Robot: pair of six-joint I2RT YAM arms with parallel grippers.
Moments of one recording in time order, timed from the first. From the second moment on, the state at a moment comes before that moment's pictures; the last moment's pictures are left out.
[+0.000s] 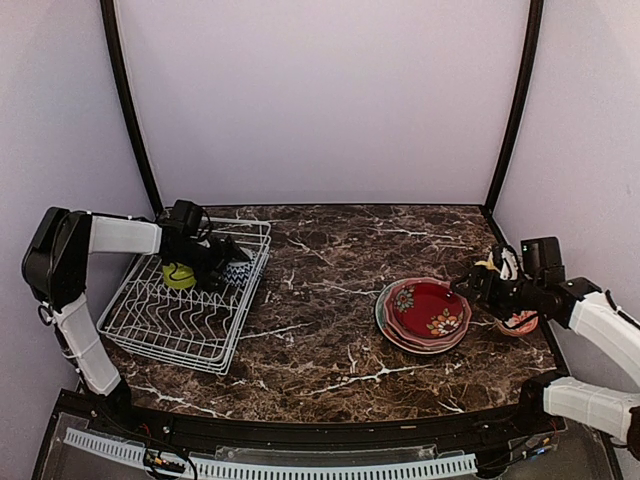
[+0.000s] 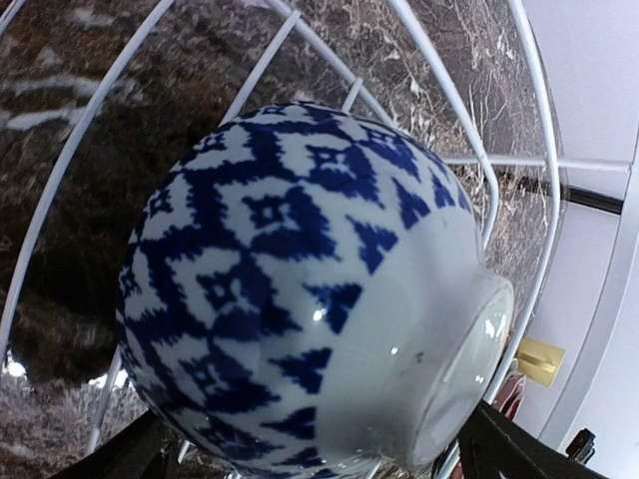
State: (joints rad) left arm -0.26 1.77 1.07 -0.28 0.44 -0.93; right arm 0.17 0.84 0.53 -0.45 -0.38 0.56
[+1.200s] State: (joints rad) left arm -0.26 1.77 0.89 0.18 0.37 -1.18; right arm 0.17 0.80 0.51 -0.45 -0.37 0.57
